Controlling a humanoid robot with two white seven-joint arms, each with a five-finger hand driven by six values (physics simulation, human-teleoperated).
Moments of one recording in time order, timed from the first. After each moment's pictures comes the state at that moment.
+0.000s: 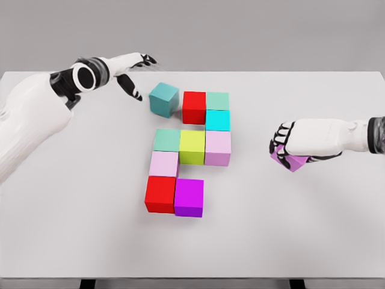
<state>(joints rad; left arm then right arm) -1.05 0.42 -0.98 -1.05 -0.10 0.29 -0.40 -0.73 -1.05 0.81 -1.73 0.36 -0.61 0.61</state>
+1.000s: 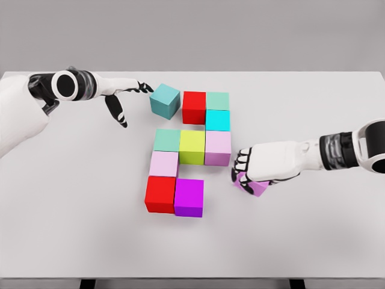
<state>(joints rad) -1.08 0.54 -1.11 -1.14 -0.06 0.17 -0.61 -0.81 -0.93 1.00 -1.76 0.34 -0.61 0.61</state>
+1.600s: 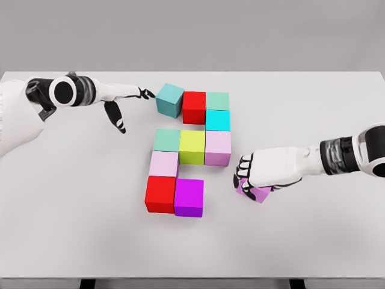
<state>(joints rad) -1.07 0.58 -1.15 -1.20 -0.06 0.14 -0.61 -0.81 -0.94 1.03 -1.76 0.33 -0.61 0.61</state>
